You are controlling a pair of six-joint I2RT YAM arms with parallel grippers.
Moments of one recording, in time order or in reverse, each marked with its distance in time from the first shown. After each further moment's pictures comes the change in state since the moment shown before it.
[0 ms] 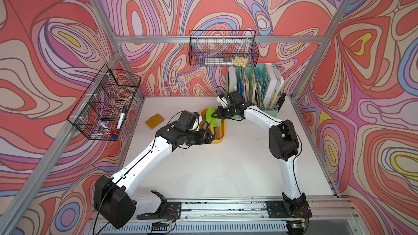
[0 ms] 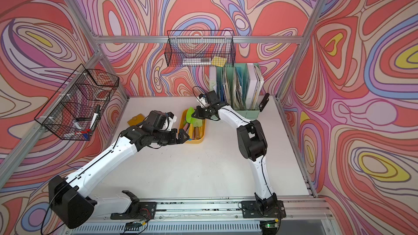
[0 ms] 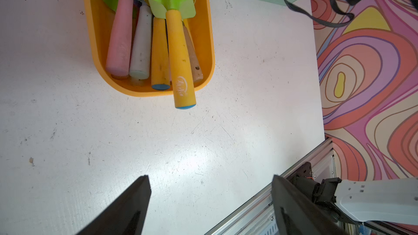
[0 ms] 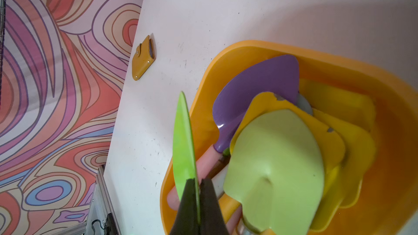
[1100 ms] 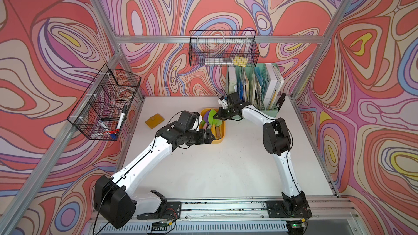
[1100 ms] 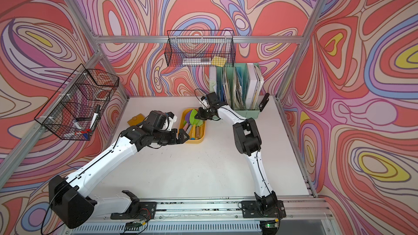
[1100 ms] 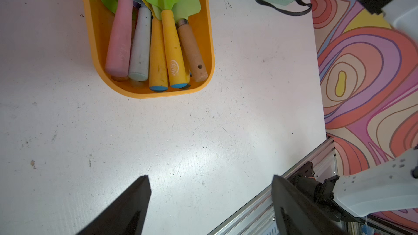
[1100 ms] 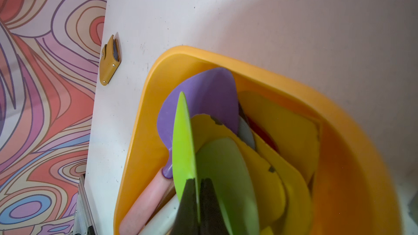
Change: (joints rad) left arm 0.000 0.000 -0.004 0.006 -0.001 0.011; right arm -0.036 0.156 0.125 -0.051 0.007 -0.029
